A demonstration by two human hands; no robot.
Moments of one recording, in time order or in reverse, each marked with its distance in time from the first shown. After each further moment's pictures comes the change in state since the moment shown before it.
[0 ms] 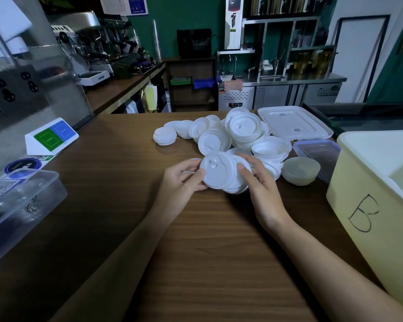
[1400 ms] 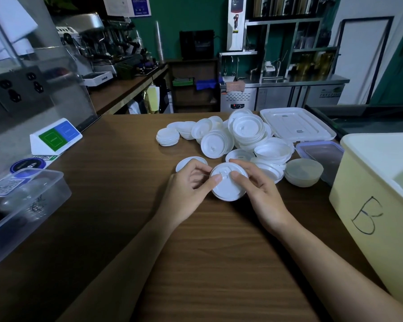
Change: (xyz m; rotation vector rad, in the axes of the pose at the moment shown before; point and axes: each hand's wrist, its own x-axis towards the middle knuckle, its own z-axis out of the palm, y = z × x) left_hand 0.000 -0.010 0.000 0.255 -0.034 0.133; right_hand -0.002 -0.003 0.000 -0.013 -0.114 0.022
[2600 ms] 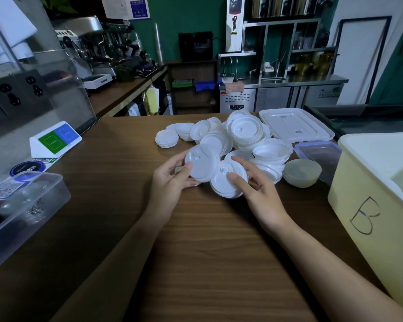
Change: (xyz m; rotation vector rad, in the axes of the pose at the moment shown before) left_hand 0.010 0.005 -0.016 -0.344 0.159 -0.122; right_hand -0.003 -0.005 0.002 -0.046 0.035 -0.036
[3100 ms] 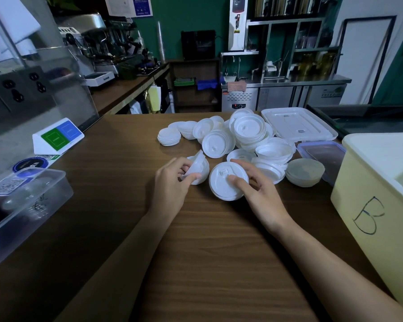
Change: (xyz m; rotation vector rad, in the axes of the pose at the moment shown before) left_hand 0.011 -0.025 -0.013 0.737 0.077 0.434; right_hand 0.000 0.004 0.001 -0.087 -0.005 0.044
